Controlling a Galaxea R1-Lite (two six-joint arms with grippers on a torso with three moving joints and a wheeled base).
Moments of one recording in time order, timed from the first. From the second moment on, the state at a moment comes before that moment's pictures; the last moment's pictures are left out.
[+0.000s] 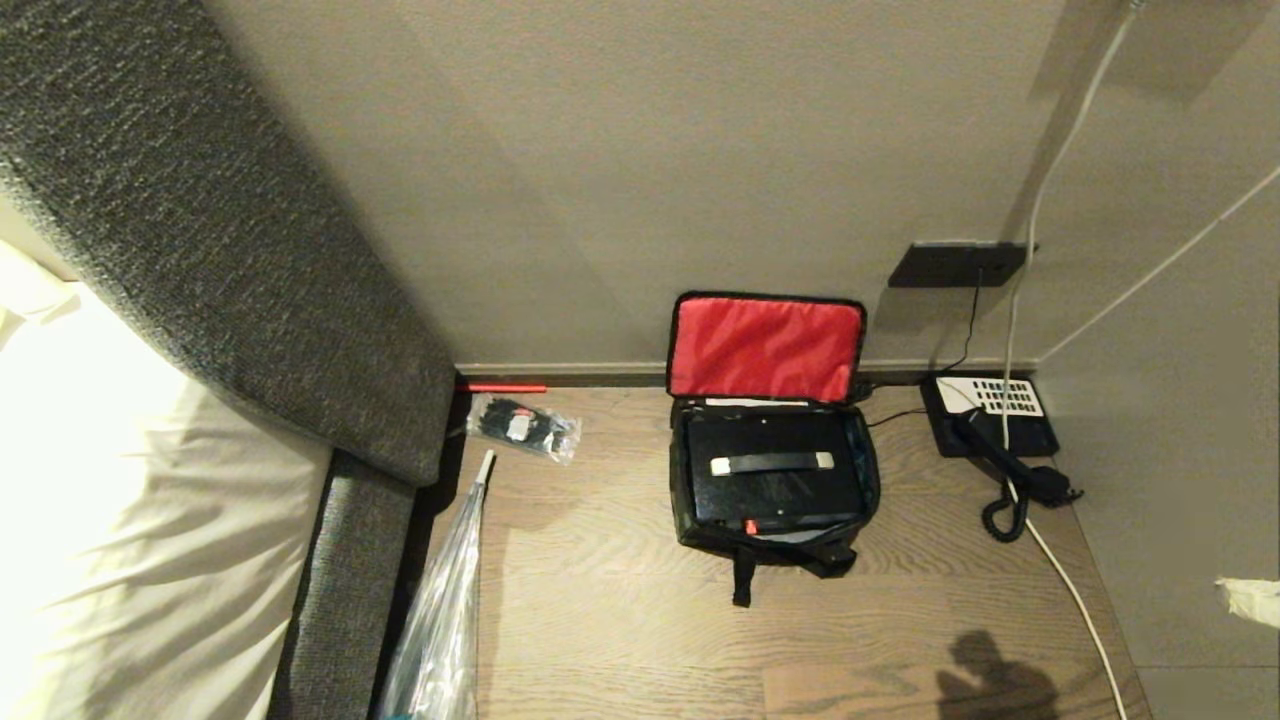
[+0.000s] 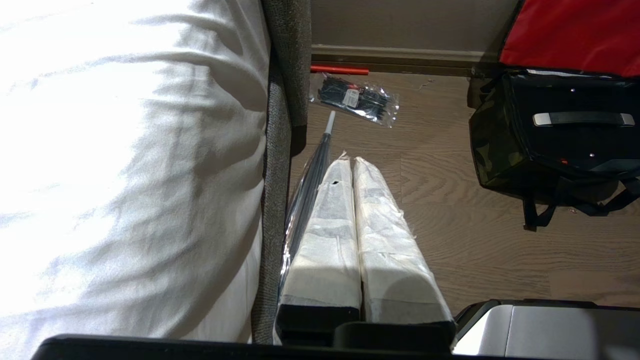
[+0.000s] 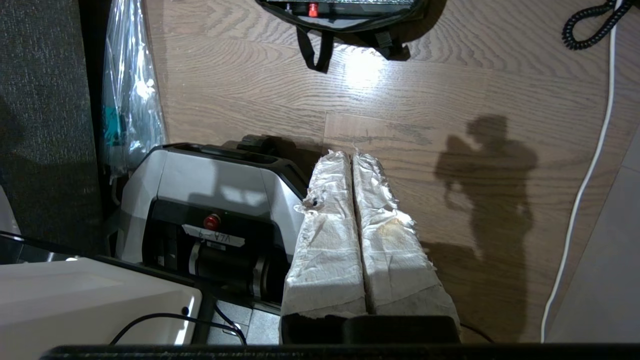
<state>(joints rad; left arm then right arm) 0.00 0.00 0.00 0.00 0.00 0.00 0.09 0.87 -0.73 0.46 0.21 0.03</state>
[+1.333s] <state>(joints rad) 0.00 0.00 0.00 0.00 0.00 0.00 0.09 0.87 -0.71 0.46 0.20 0.02</state>
